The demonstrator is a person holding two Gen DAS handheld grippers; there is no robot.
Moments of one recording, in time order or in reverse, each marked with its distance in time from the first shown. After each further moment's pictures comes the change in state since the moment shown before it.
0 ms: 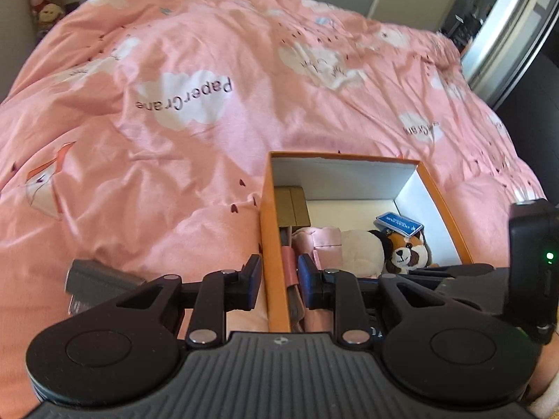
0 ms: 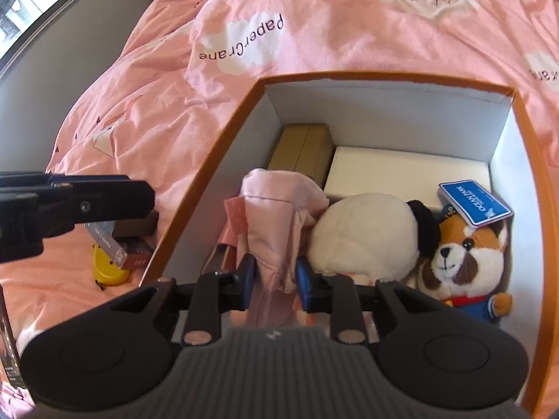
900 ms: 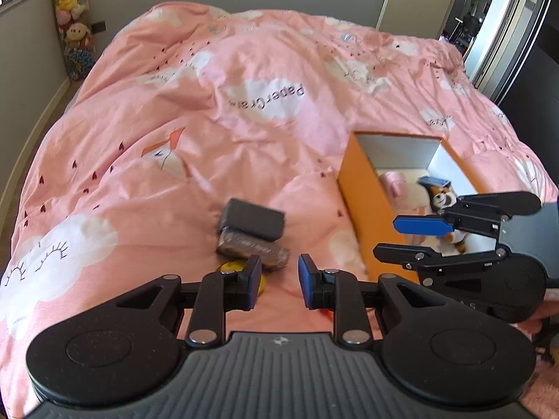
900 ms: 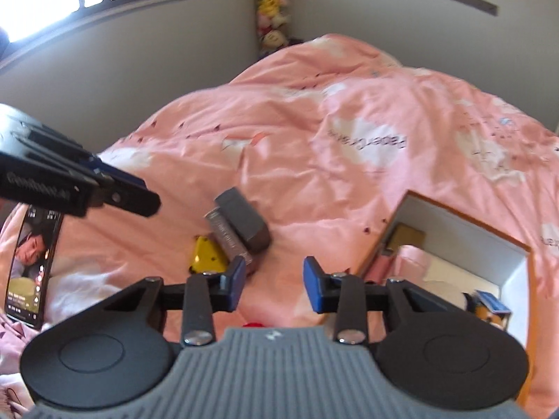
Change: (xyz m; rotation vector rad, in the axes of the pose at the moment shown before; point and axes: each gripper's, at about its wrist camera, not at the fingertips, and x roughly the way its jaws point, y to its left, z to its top) left arm -0.113 0.119 -0.064 0.073 -0.021 0.045; right arm -0.057 0.161 -0.050 -0.460 -0.203 -0.010
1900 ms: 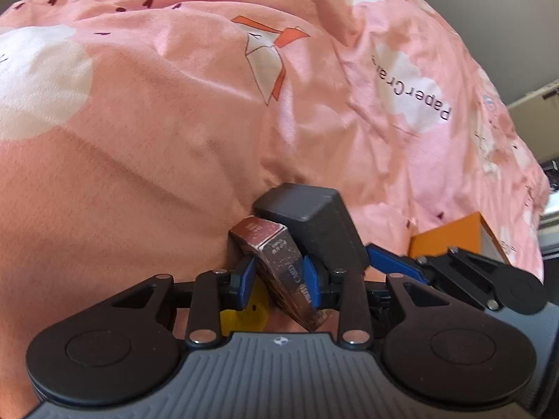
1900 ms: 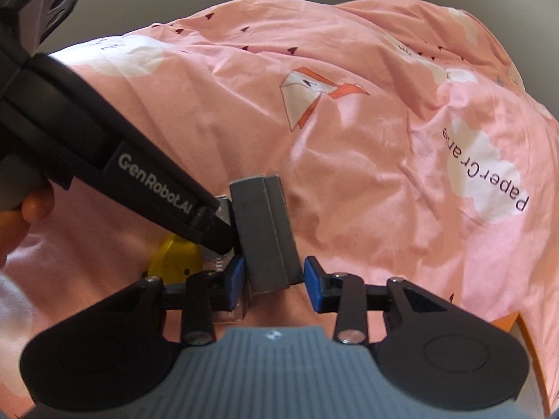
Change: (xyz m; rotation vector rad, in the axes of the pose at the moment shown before) left arm 0.146 0.077 -0.002 -0.727 0.131 0.006; right arm 0.159 0.005 0.056 -0.338 0.231 0.129
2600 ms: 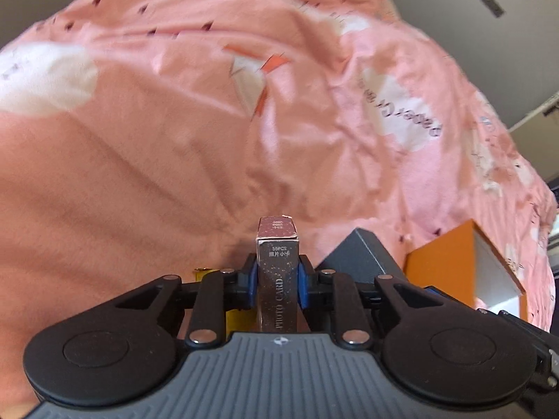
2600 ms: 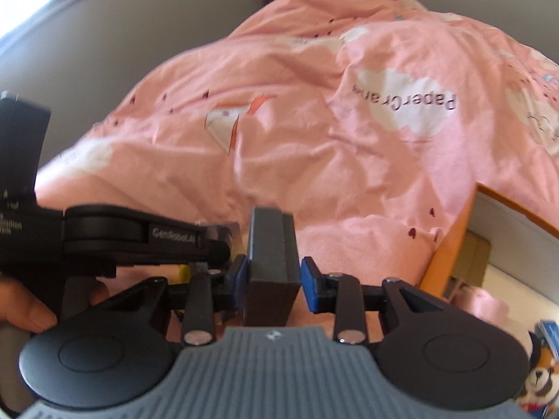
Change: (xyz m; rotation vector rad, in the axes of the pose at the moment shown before) left arm -0.020 -0.027 -0.033 0.042 -0.180 0.016; right arm -0.073 -0.022 -0.047 0.480 -0.177 -0.023
